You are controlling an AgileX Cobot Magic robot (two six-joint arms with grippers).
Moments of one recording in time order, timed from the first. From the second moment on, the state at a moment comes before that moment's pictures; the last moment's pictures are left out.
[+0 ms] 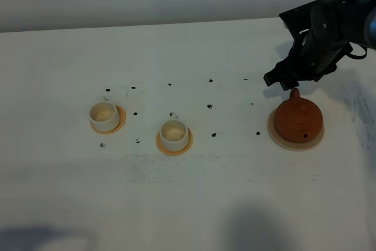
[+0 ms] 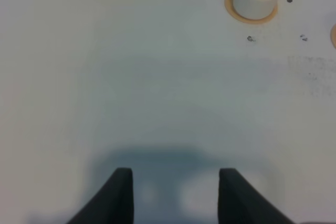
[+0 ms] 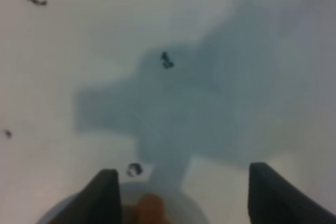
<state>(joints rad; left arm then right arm) 0.04 0.06 -0.45 -0.05 1.06 0.01 0.22 2.09 -1.50 -0.08 0.74 -0.01</state>
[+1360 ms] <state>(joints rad) 0.04 0.06 -0.45 -0.05 1.06 0.01 0.18 2.09 -1.46 -0.16 0.74 0.01</state>
